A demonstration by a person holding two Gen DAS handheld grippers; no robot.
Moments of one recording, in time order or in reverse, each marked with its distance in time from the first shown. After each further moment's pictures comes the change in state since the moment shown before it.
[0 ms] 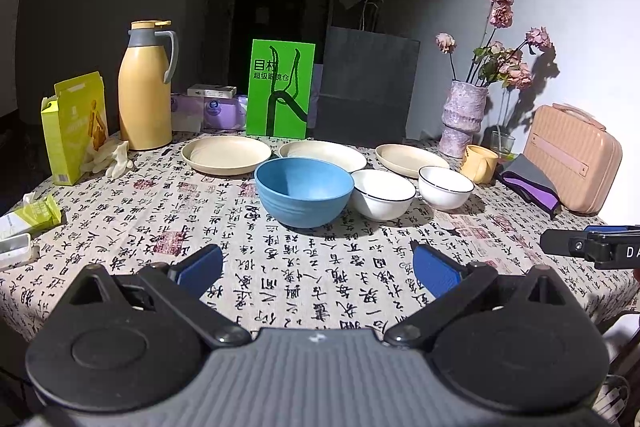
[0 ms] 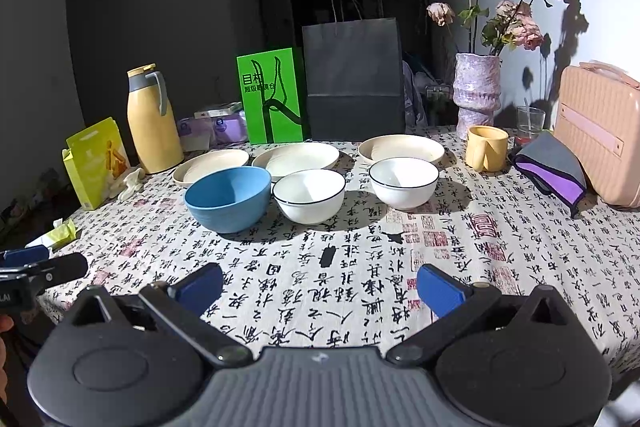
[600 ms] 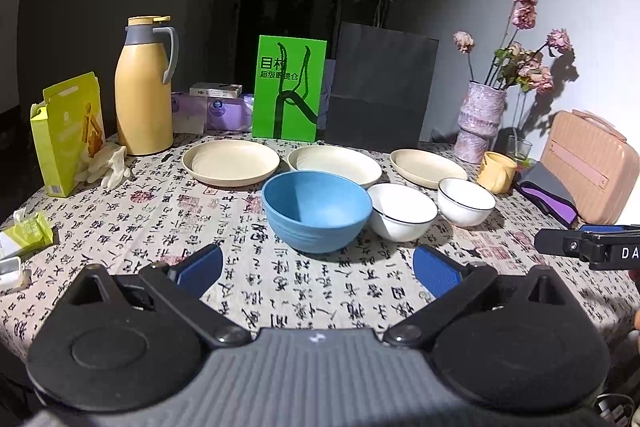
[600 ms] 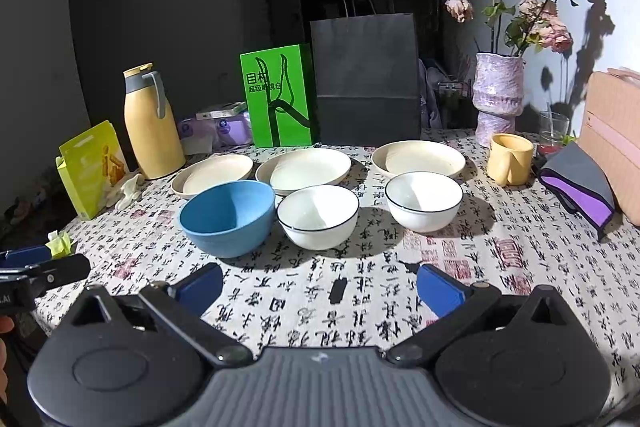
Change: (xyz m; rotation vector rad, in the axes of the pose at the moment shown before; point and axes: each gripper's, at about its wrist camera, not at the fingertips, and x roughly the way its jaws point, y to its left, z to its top) left arm 0.048 0.013 0.038 -0.015 0.029 0.023; right arm 0.055 0.002 0.042 -0.008 0.023 0.030
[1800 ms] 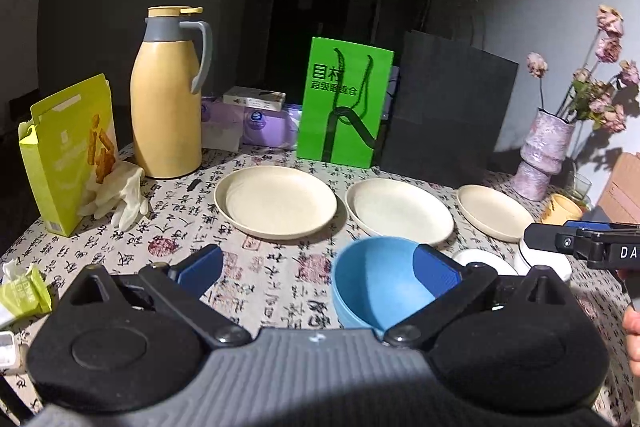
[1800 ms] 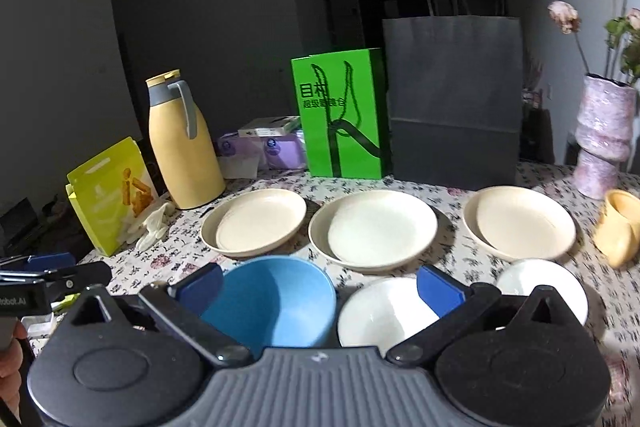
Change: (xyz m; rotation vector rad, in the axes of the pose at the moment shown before) left arm 0.109 0.075 0.086 -0.079 0.023 0.072; right arm 0.152 0.046 0.104 -0.058 0.009 0.177
